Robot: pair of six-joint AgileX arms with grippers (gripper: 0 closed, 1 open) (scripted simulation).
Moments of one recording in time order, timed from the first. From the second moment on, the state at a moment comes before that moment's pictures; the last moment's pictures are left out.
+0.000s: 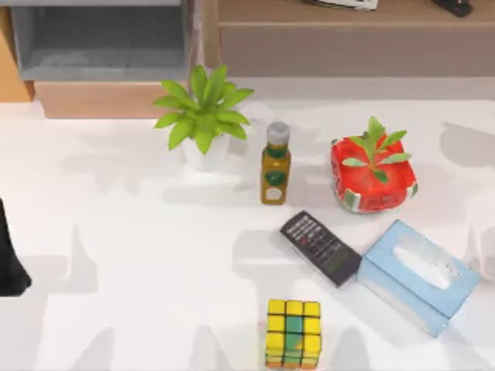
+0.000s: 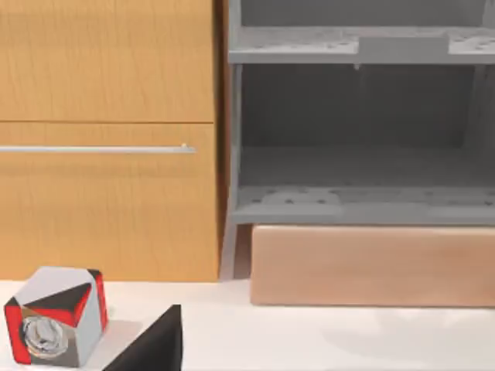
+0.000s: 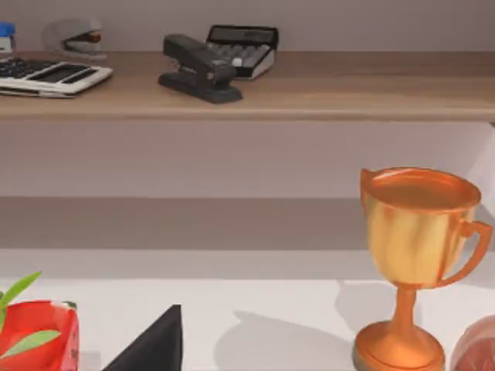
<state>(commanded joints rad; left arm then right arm) 0.00 0.00 0.00 0.00 0.00 0.00 0.00 0.00 0.00 0.00 0.00 0.00</state>
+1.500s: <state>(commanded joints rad) 0.32 1.75 1.09 -0.85 0.00 0.56 0.00 0.00 0.00 0.00 0.00 0.00</state>
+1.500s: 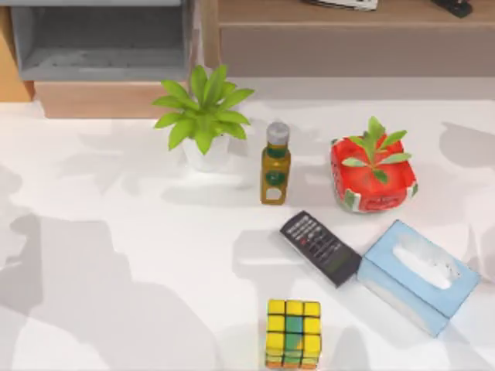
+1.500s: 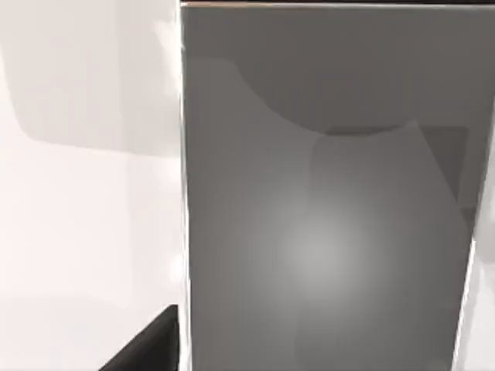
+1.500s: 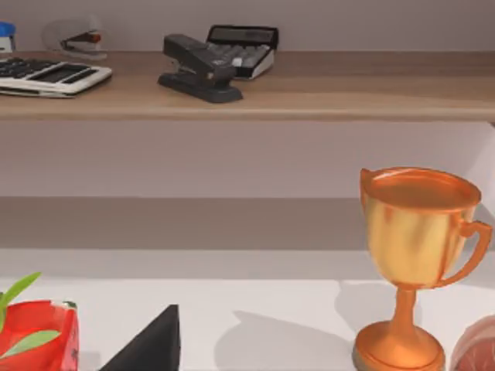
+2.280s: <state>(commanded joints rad) 0.34 1.89 1.15 -0.83 0.00 0.60 0.00 0.00 0.00 0.00 0.00 0.00</state>
